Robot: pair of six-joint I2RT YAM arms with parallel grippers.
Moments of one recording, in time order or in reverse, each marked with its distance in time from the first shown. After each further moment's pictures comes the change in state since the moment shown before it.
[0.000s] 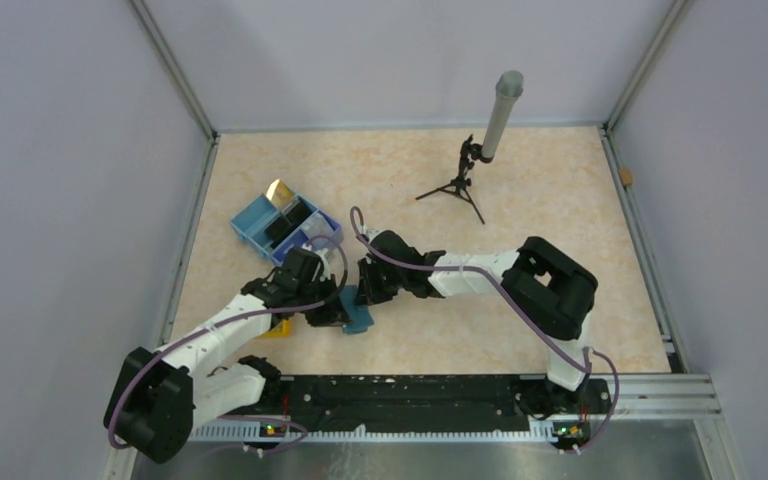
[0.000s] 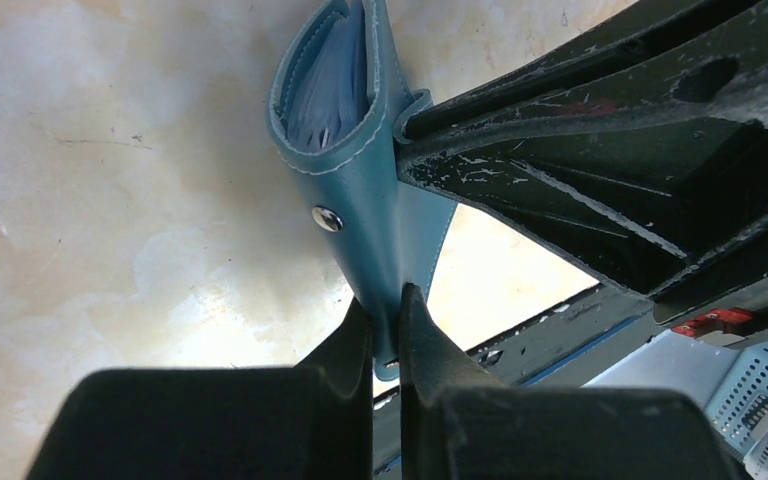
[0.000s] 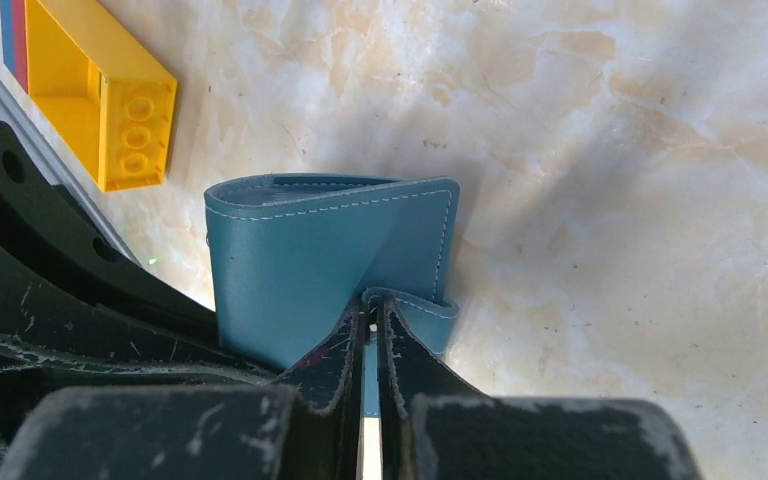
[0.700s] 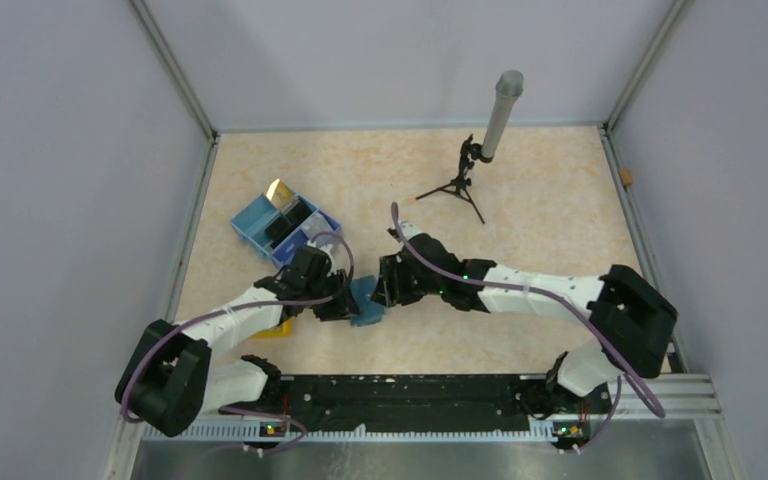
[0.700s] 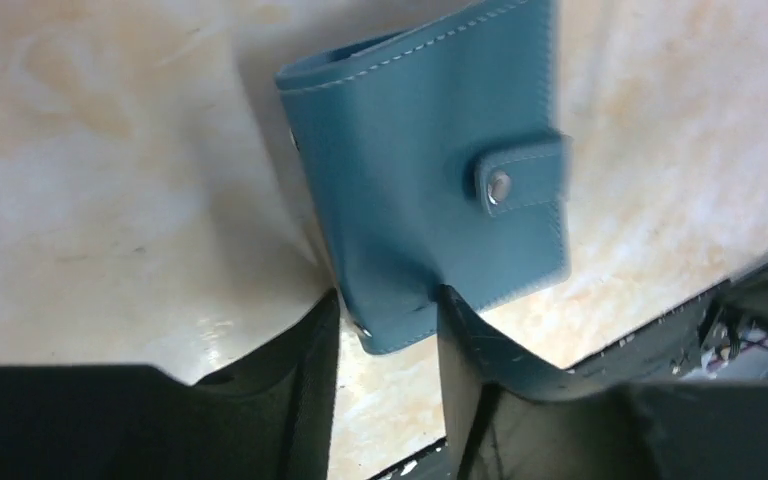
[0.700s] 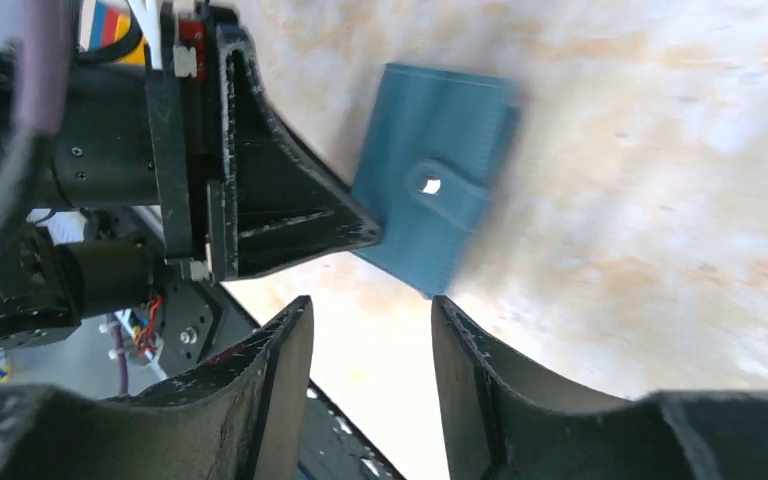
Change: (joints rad) left arm -0.005 0.105 -0.014 0.197 -0.035 -0.040; right arm 0.018 -0.355 -0.181 -0.095 0.162 -0.003
